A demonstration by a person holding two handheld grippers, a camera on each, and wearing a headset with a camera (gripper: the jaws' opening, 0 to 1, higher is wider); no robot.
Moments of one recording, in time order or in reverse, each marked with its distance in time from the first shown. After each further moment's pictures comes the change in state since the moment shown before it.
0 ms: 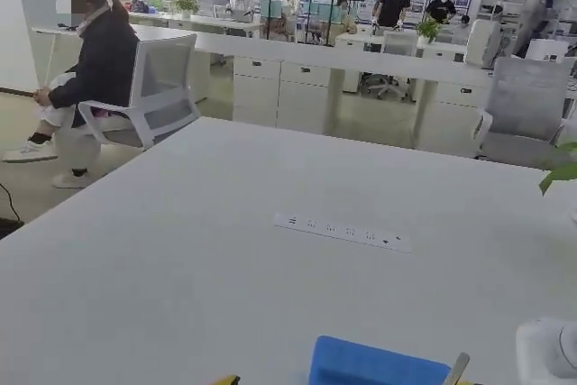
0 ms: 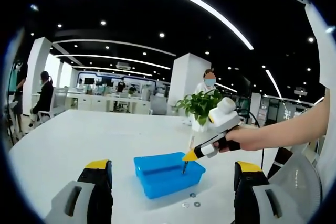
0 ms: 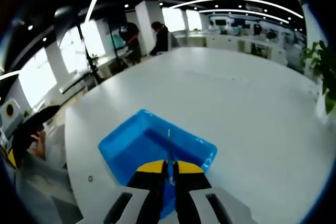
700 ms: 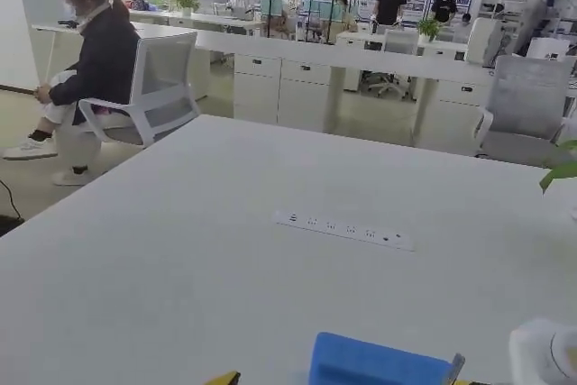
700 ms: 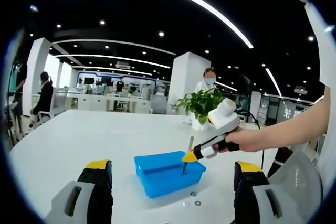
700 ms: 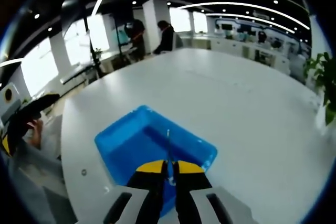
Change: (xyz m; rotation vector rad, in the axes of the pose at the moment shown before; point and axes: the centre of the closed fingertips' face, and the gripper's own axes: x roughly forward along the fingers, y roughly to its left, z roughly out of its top) left arm 0.000 0.001 -0.002 0.006 0.008 0.001; right arm 0.004 -0.006 -0.002 -0.085 -0.005 -0.012
